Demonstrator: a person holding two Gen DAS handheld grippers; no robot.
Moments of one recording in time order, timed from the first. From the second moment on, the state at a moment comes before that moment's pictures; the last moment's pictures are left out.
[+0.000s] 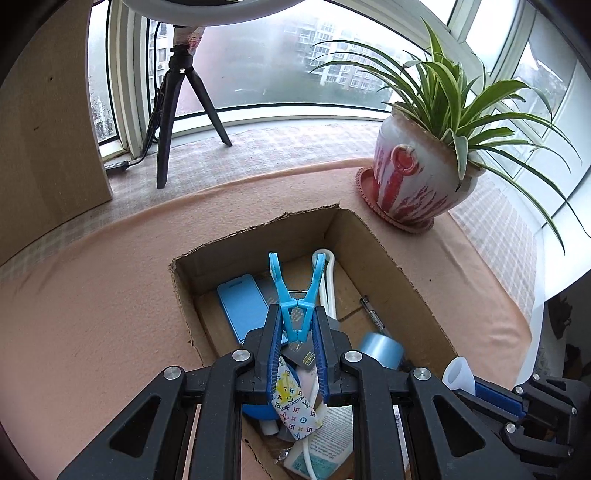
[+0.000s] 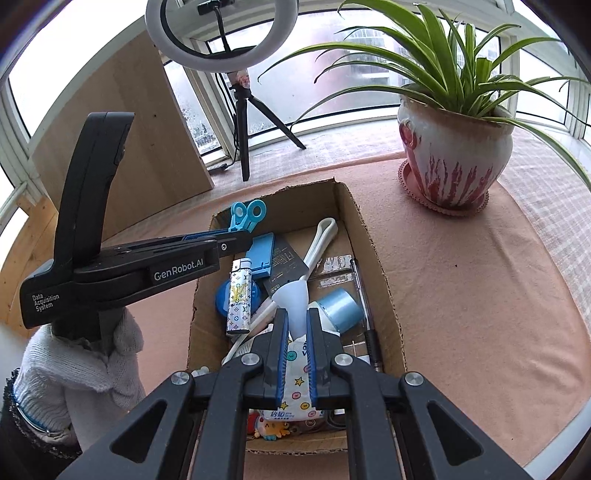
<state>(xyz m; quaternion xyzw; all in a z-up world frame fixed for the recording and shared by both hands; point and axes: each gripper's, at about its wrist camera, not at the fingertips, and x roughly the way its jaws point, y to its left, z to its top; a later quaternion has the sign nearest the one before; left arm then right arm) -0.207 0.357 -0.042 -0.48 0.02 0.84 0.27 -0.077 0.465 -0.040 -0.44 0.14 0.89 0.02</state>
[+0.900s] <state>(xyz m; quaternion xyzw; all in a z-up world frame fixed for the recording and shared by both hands) -0.175 0.277 -0.001 -0.44 0.02 0.87 0.22 -0.064 0.436 -0.018 -0.42 0.14 0.90 0.01</state>
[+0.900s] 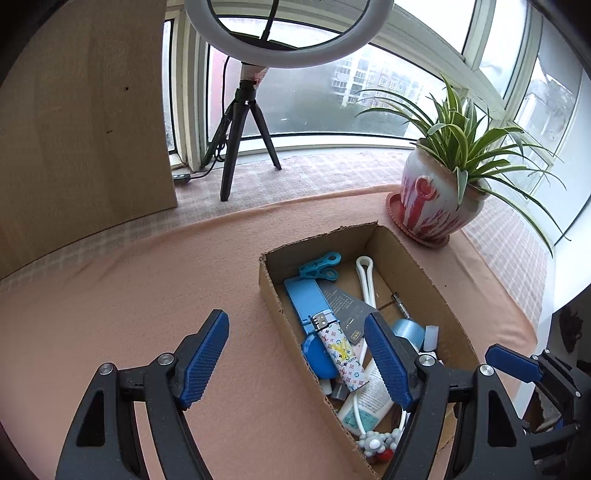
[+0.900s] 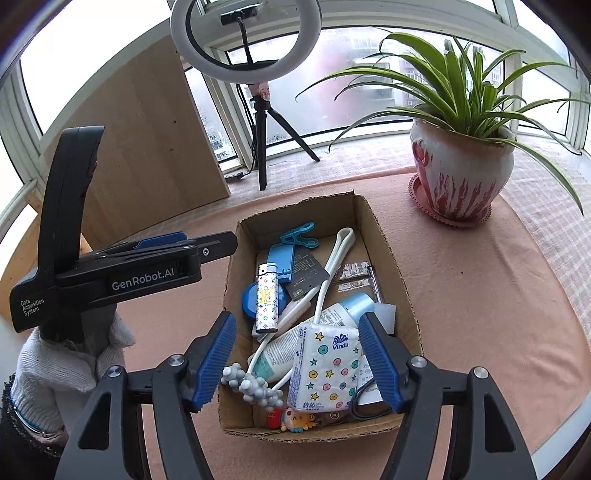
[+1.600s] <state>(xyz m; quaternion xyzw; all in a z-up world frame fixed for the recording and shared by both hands) -0.086 0.103 0.037 -0.42 -0.01 0.90 0.14 -0.047 0.318 0.001 -0.41 0.10 0.91 -0.02</state>
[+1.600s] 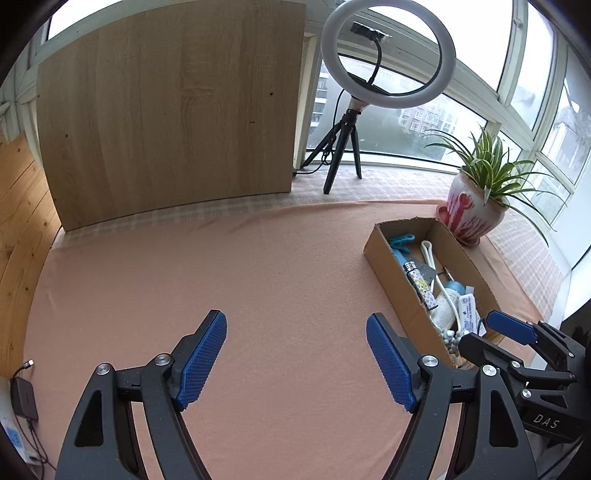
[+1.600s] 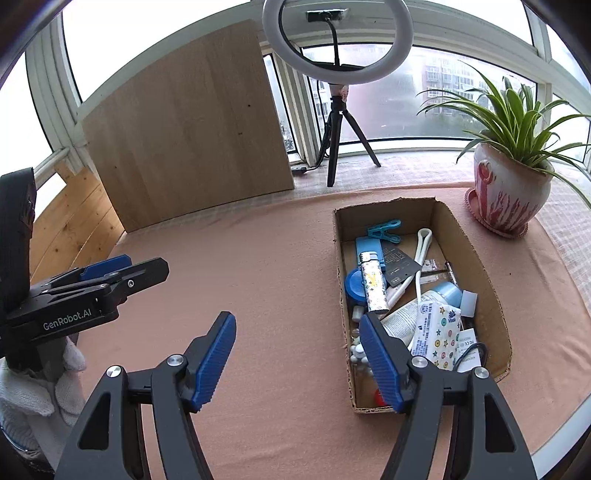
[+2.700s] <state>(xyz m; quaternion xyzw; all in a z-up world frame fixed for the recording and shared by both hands) 0.005 -0.017 0.013 -0.44 -0.03 0.90 0.02 -0.017 0.212 -0.008 -0.41 0.04 0.91 -0.03</state>
